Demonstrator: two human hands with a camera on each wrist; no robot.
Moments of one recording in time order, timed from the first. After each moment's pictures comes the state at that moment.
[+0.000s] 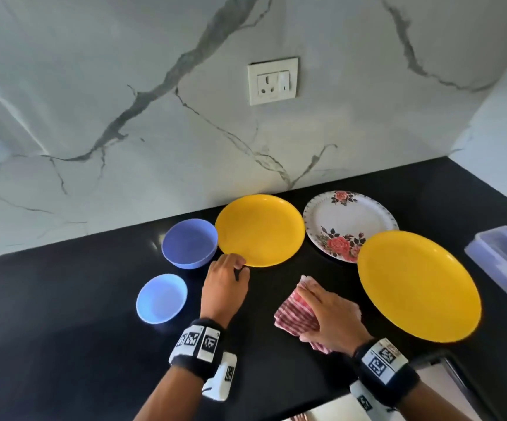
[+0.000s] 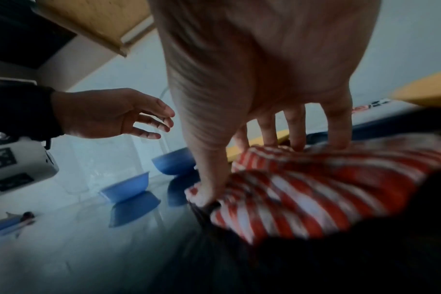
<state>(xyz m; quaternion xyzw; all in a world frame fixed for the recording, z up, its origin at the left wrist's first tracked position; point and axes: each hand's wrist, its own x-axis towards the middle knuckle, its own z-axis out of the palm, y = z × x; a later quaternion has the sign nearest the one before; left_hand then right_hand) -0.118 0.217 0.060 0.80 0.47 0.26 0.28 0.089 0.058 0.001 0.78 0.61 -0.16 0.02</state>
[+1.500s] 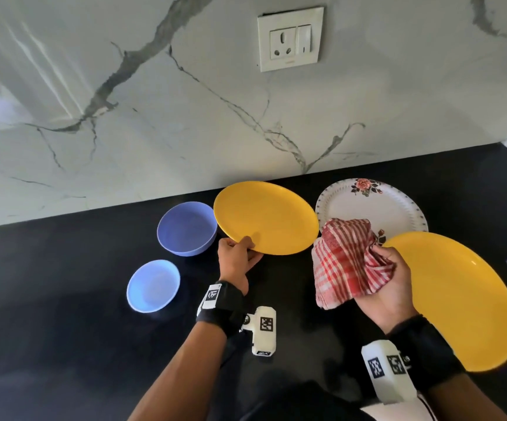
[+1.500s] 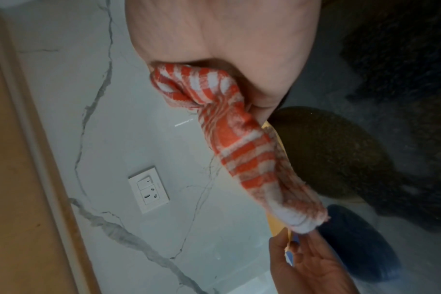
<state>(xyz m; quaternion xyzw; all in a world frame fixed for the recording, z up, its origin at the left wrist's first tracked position) -0.043 0.256 0.035 0.27 0.56 0.37 0.69 0.150 0.087 0.078 0.39 0.00 -0.54 -0.75</state>
